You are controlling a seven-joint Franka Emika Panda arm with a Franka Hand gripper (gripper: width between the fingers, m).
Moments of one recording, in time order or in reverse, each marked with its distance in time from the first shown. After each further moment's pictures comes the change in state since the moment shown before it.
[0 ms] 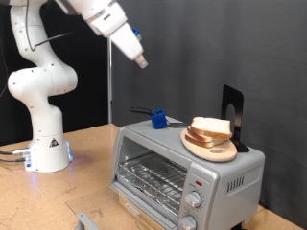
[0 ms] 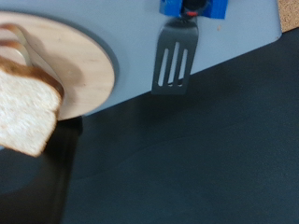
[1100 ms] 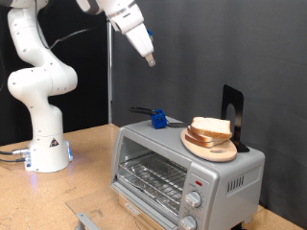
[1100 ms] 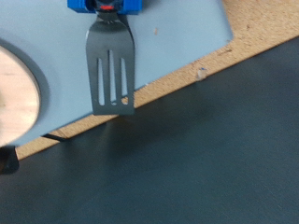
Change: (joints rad) arm -0.012 -0.102 0.193 -0.128 -0.070 0.076 0.223
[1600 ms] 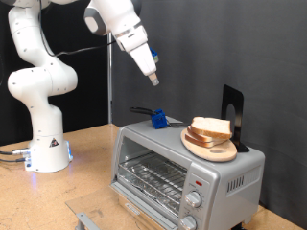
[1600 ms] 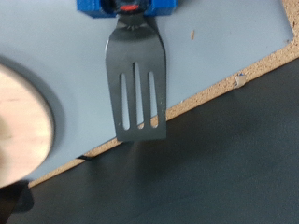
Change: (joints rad) arm 0.001 0.020 0.074 -0.119 0.014 0.212 0.037
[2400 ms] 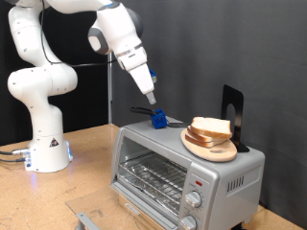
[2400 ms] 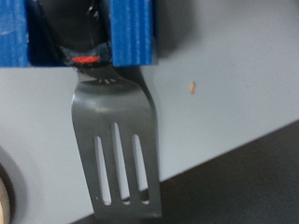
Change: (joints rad) arm -0.001 0.019 0.105 -0.143 -0.001 0.211 0.007
